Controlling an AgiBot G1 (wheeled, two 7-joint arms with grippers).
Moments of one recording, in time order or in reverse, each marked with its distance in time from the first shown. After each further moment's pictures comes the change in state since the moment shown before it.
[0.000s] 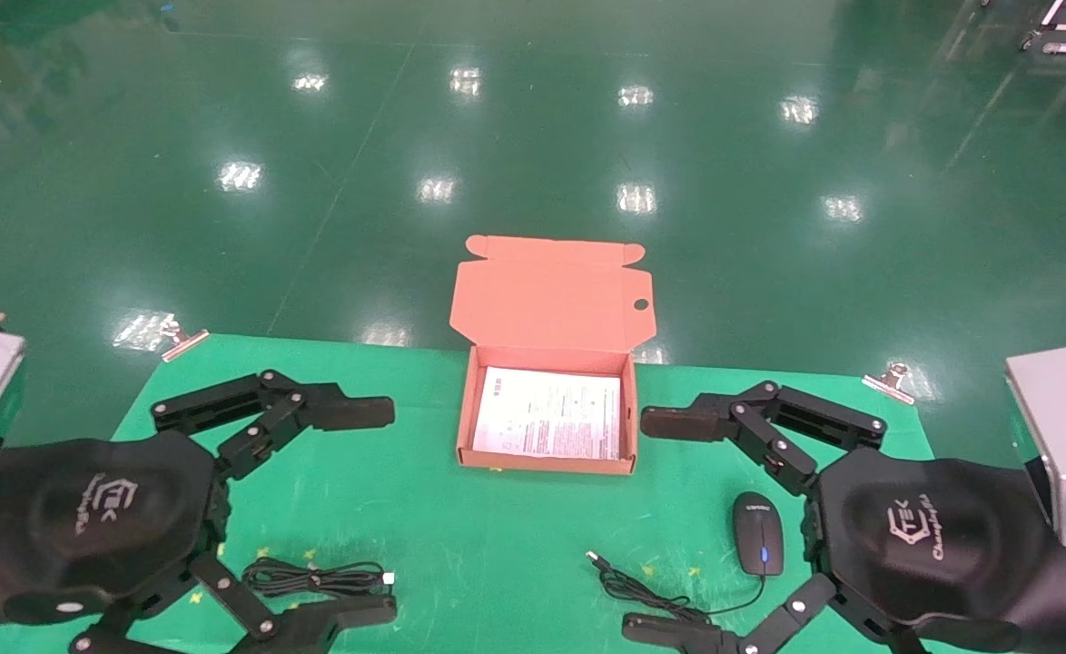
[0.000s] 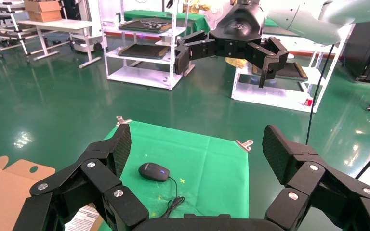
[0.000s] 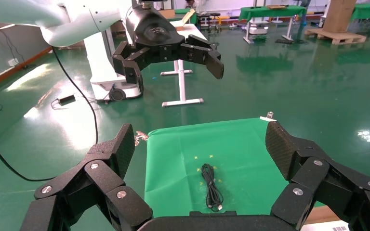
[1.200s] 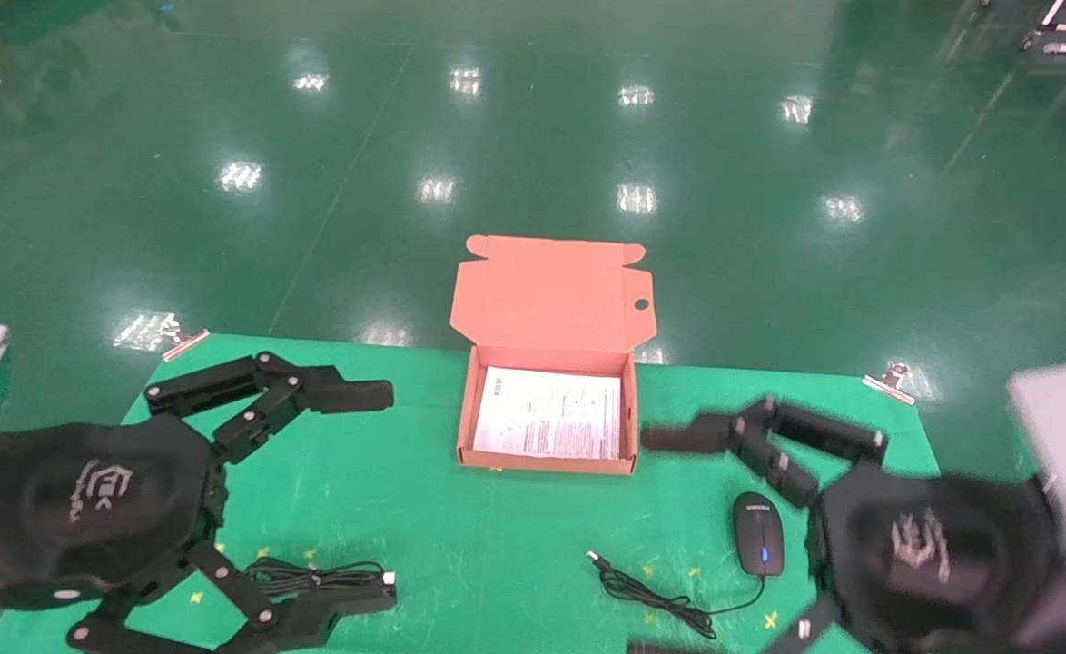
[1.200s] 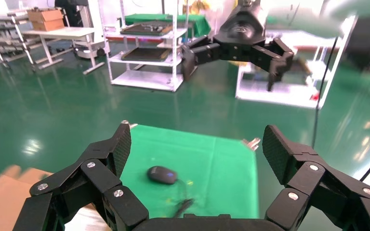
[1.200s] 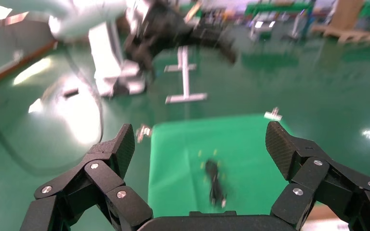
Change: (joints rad) left arm -0.053 0.008 0.035 -0.013 0.104 0.008 0.025; right arm 0.044 0.013 -0.037 0.012 -0.076 -0.035 -0.003
